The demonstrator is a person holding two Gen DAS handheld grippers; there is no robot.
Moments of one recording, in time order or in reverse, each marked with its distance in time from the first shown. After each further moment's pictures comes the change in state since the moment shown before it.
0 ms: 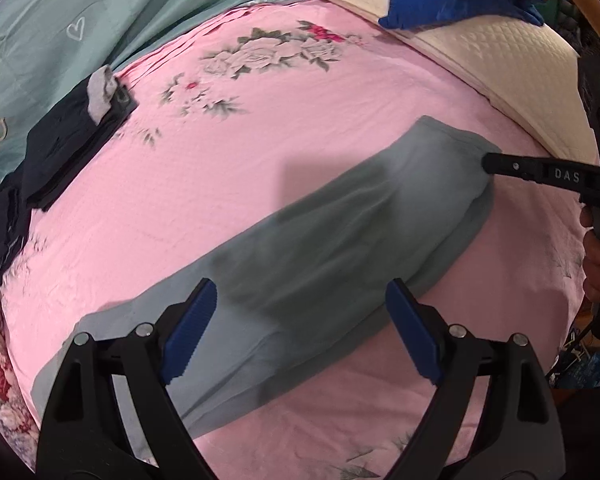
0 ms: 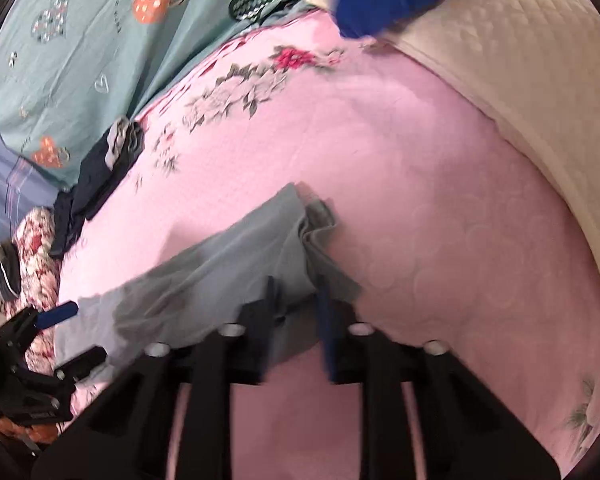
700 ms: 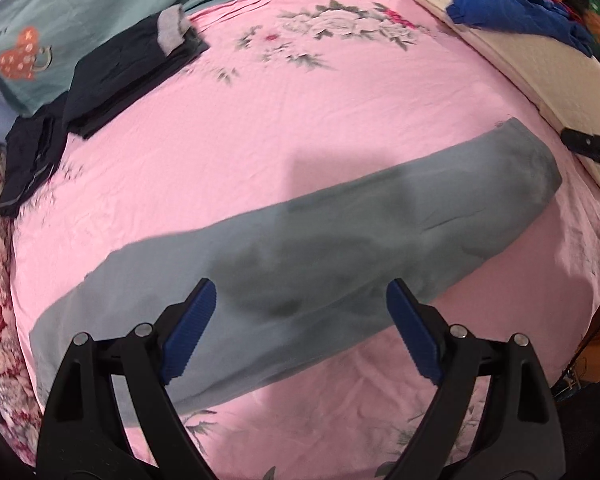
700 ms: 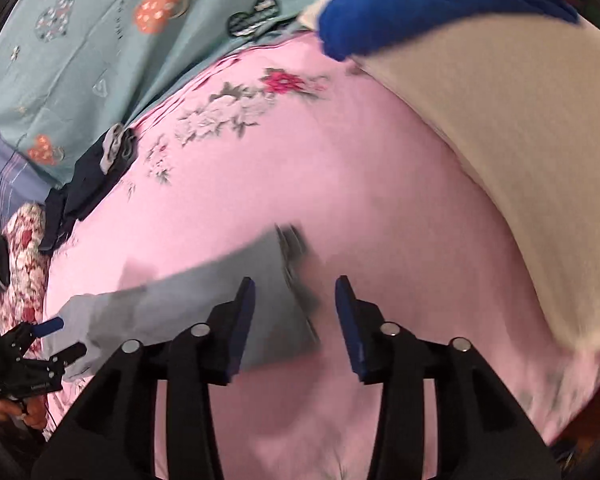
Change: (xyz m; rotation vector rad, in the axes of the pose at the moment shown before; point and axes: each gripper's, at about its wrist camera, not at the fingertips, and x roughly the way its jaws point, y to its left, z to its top) left arm -0.002 0.057 -0.042 -0.164 0.056 0.073; right arm -0.021 -0.006 0.026 -0.072 -0.021 -0.054
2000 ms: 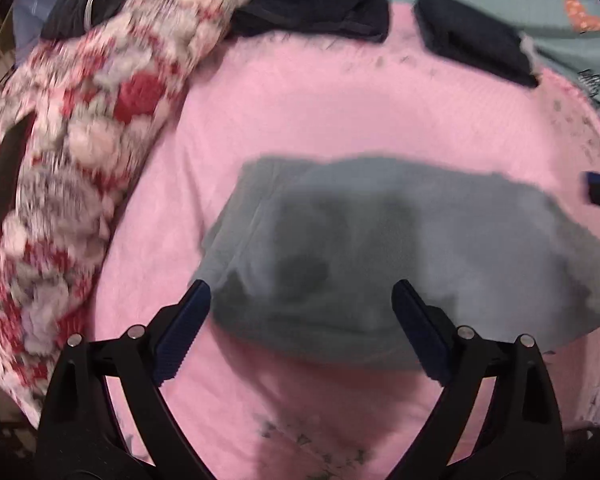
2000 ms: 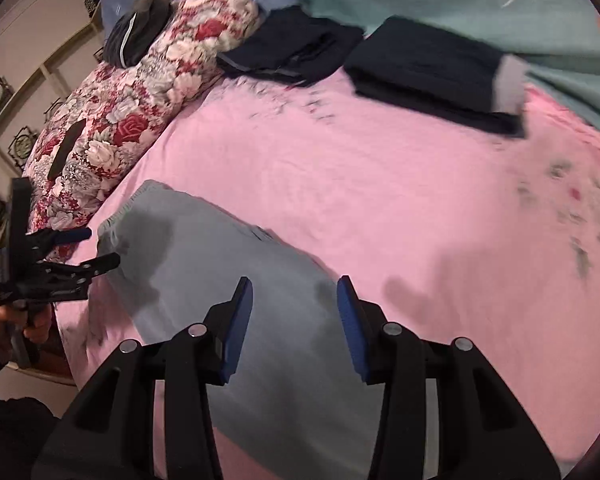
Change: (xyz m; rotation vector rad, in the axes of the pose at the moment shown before) left arm -0.035 0.305 -0.167 -0.594 -0.063 0.242; right arm 0.155 0.420 -0.051 -0.806 0.277 0.379
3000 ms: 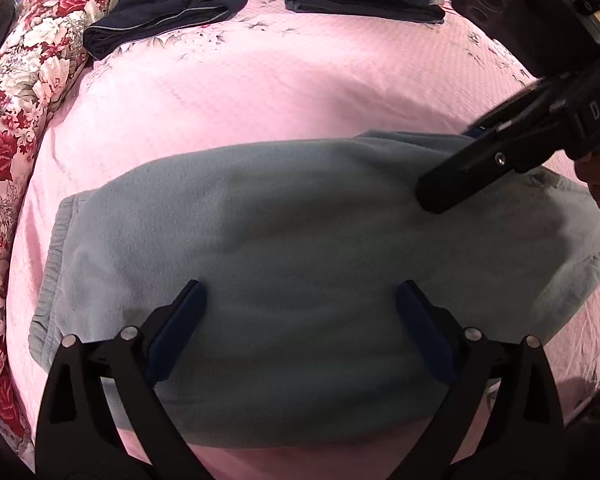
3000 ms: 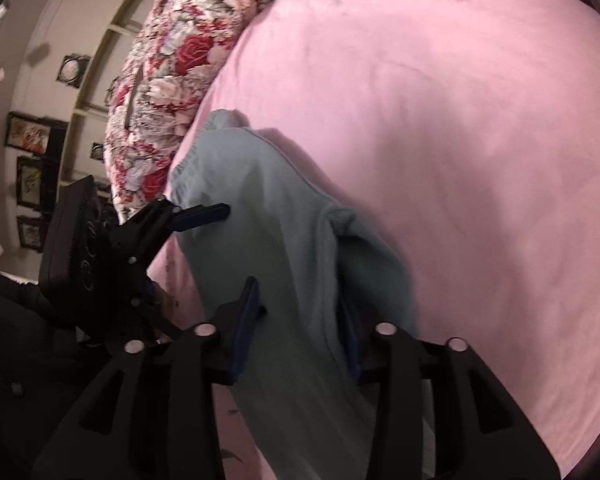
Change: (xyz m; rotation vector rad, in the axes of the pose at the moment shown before) left arm 0.055 -0.093 -0.001 0.224 0.051 -0.184; right arm 0.090 -0.013 0.023 -0.024 0.405 0.543
